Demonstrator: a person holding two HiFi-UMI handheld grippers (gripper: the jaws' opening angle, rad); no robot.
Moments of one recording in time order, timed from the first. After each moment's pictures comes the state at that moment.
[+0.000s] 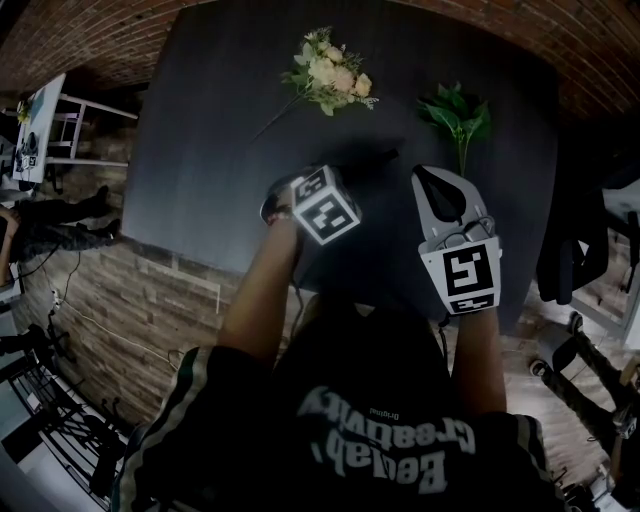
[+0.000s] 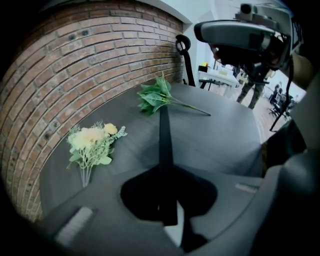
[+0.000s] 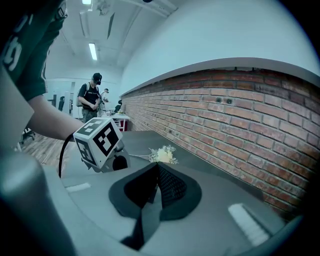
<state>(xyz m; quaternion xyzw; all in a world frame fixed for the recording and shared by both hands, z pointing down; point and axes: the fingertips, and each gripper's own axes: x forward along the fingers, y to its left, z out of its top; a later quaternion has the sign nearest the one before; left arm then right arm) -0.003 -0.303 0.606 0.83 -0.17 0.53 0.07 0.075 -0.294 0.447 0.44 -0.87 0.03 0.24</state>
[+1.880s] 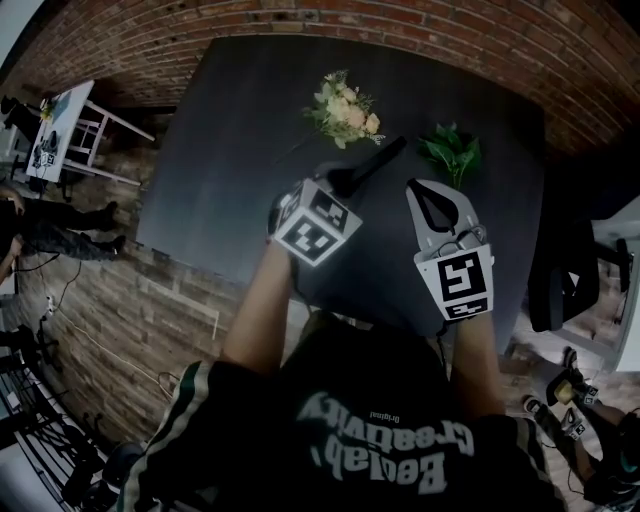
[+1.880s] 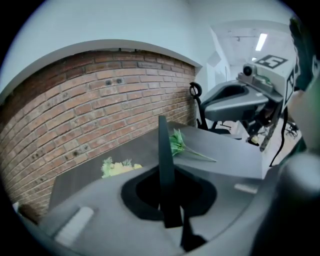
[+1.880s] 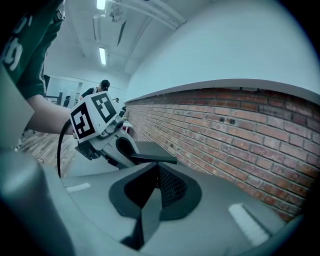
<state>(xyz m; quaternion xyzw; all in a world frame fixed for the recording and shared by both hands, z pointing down) 0.004 -0.313 0.455 0.89 -0.28 0.35 0.03 0.053 -0.279 0.382 0.43 -0.88 -0.03 0.21</state>
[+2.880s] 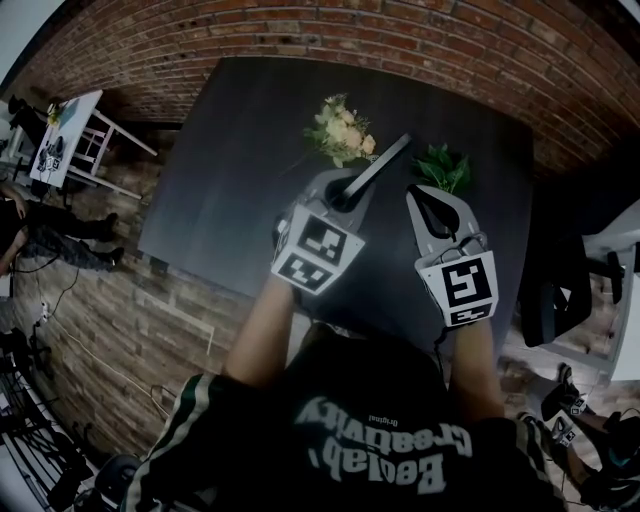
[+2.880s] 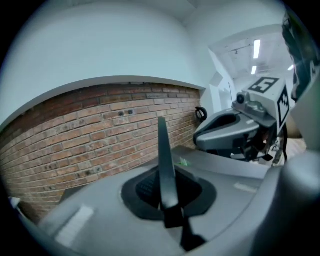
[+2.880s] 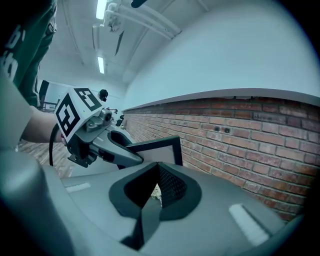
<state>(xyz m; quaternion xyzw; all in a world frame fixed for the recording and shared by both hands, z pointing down) 0.020 -0.299 0.359 0.91 -0.34 0.23 -0.03 0.061 -0.273 0.336 0.44 -0.88 -0.04 0.16</state>
